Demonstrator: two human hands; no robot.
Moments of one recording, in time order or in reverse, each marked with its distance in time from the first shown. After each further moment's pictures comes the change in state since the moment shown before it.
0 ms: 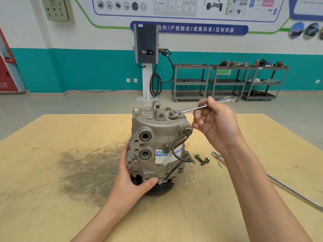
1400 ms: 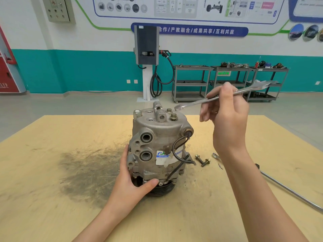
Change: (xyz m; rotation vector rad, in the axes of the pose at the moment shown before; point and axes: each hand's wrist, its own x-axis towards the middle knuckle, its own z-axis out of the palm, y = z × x) left_hand 0.003 -0.007 -0.002 -0.007 -0.017 0.004; right_hand -0.020 -0.009 0.022 -0.351 0.181 -0.590
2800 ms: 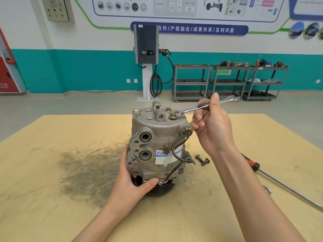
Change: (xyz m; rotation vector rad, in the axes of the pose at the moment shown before) left_hand -0.002 0.005 0.001 0.004 -0.008 -0.012; right_hand 0.001 0.031 0.002 0.490 -0.012 0.534
